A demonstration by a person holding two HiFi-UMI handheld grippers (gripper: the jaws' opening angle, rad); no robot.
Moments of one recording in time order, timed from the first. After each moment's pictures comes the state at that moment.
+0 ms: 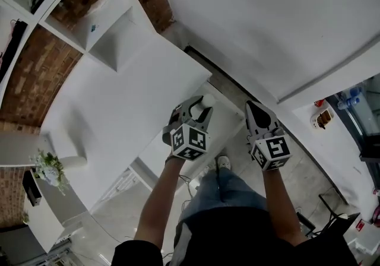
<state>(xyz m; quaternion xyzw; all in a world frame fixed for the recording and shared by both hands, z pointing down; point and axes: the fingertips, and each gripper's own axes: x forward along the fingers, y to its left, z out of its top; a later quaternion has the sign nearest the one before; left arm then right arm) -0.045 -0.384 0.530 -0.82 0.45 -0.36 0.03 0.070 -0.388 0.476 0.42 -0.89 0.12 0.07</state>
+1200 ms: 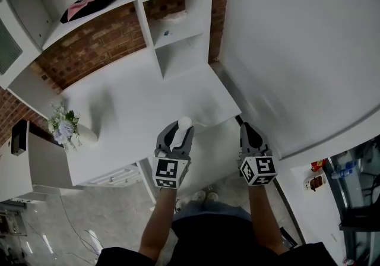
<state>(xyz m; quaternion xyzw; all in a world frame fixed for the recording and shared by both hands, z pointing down) -0.207 -0.264 0.399 -0.69 0.72 -0.05 -0.01 -0.043 -0.362 0.412 0.34 -0.94 0.04 0.02</state>
